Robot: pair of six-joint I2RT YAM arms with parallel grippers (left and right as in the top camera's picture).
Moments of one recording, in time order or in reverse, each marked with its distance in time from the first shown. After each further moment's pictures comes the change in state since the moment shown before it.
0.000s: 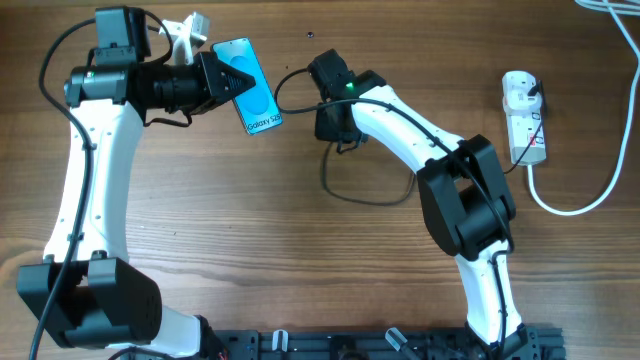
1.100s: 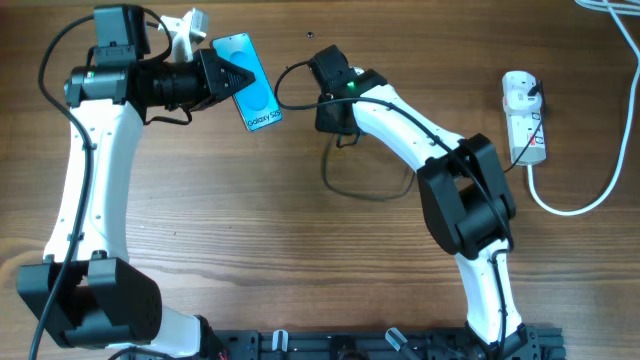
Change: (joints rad) left arm 0.000 0.000 0.000 0.033 0.001 0.000; right arm -0.008 0.003 0.004 0.044 0.063 -0.020
